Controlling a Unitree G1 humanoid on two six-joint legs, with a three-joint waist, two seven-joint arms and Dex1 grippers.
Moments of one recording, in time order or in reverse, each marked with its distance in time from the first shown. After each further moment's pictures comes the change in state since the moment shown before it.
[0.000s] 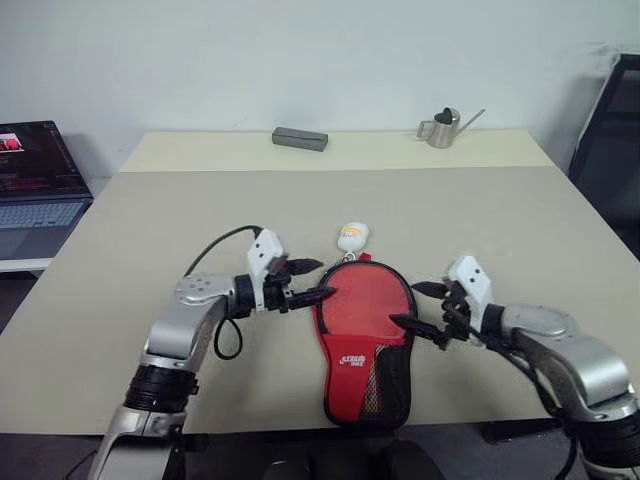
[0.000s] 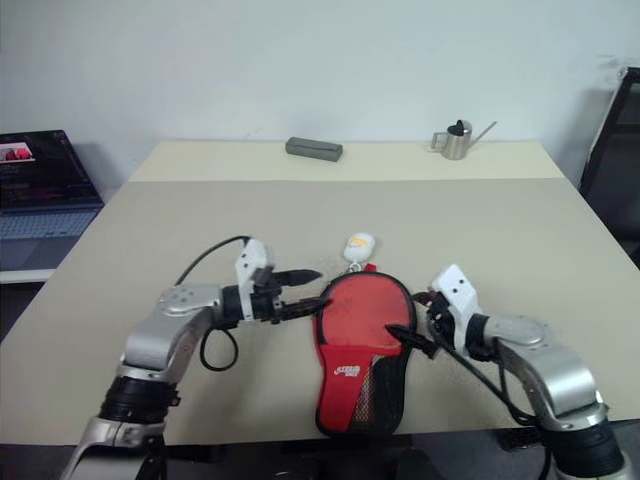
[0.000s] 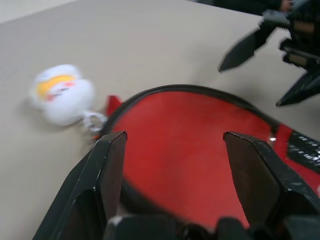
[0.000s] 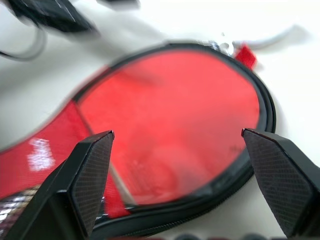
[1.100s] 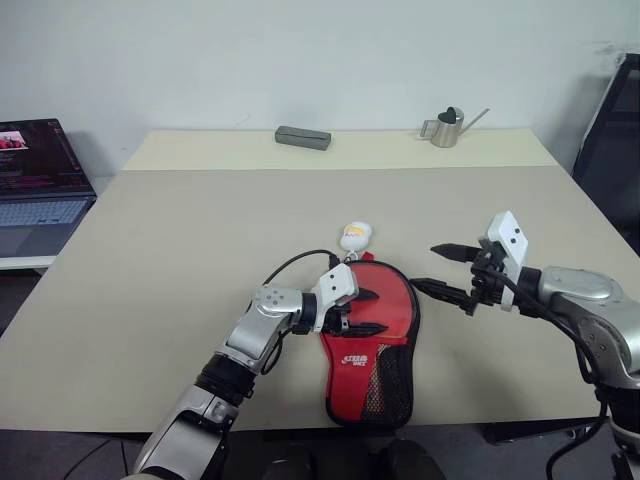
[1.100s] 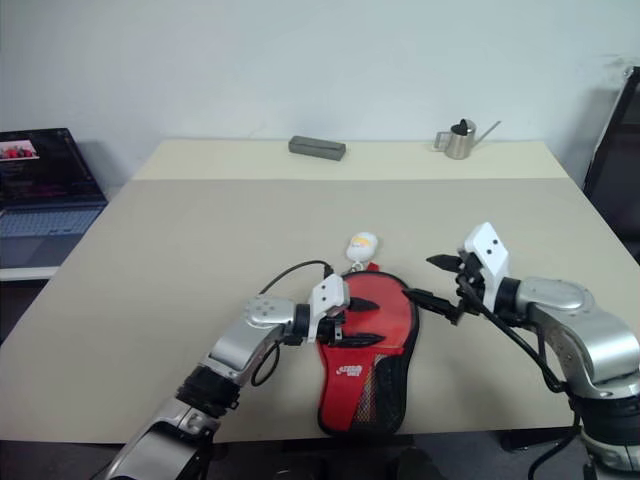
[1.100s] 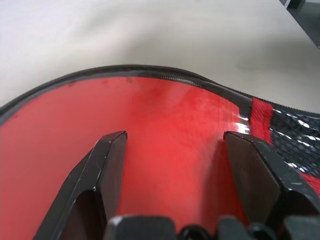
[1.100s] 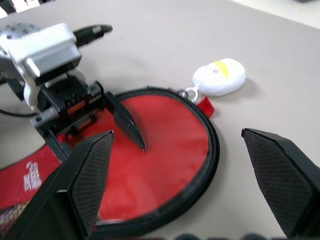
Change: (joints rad) left arm -0.093 -0.157 -0.251 0.284 0.190 -0.298 0.003; right arm -0.120 -0.094 -0.055 0.063 0.085 -0.029 0.013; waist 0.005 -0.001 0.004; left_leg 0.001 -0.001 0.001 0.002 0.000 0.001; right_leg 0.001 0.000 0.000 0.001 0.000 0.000
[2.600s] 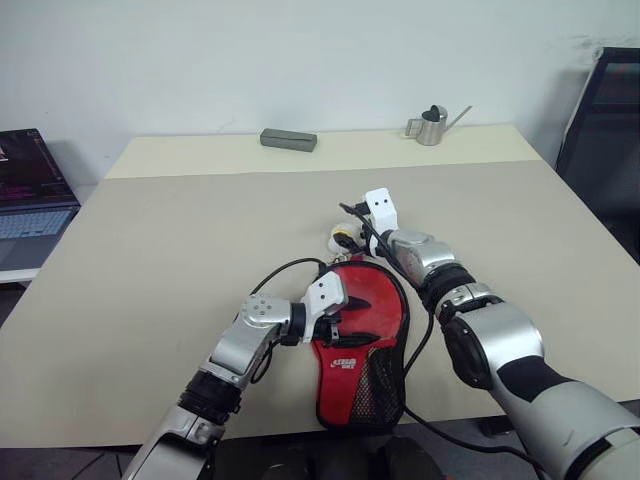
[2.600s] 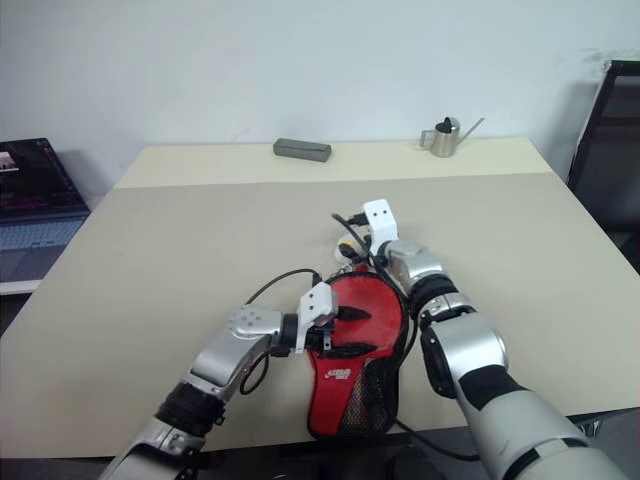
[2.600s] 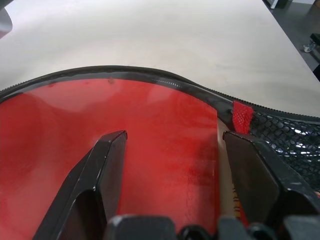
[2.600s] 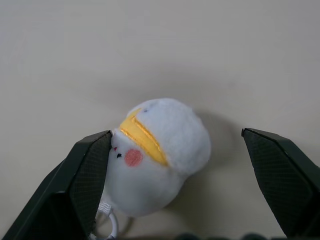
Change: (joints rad) left arm 0.103 0.052 0.024 -0.153 -0.023 0.096 -0.020; right arm -0.832 0.673 0.069 1.619 -0.463 -0.578 -0.400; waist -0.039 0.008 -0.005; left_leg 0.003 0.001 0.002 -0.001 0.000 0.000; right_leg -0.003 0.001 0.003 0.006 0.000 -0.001
